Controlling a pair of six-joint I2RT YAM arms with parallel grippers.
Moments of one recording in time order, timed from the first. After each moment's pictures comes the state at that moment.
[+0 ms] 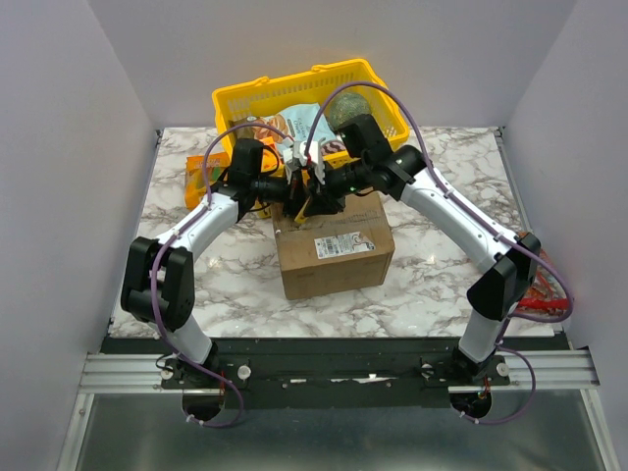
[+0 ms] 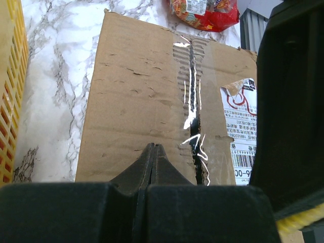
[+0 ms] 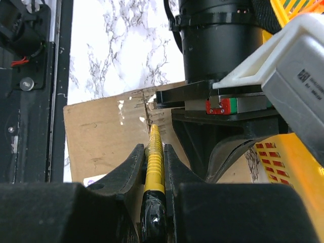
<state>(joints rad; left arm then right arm) -0.32 1.65 1.20 -0.09 1.12 0.15 0.71 1.79 1.86 -0.80 -0.71 -0.55</state>
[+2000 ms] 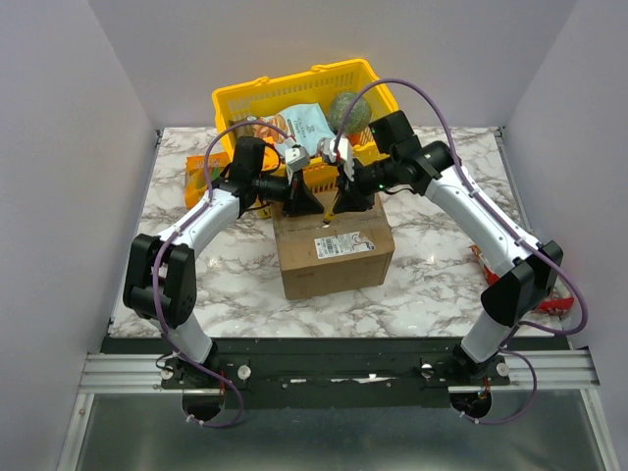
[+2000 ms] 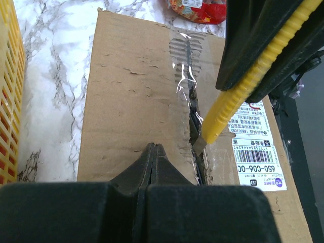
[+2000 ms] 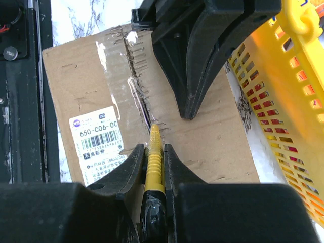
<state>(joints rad) -0.32 1.67 1.25 -0.18 1.14 0.24 0.58 1.70 1.77 -0.93 -0.70 -0.65</state>
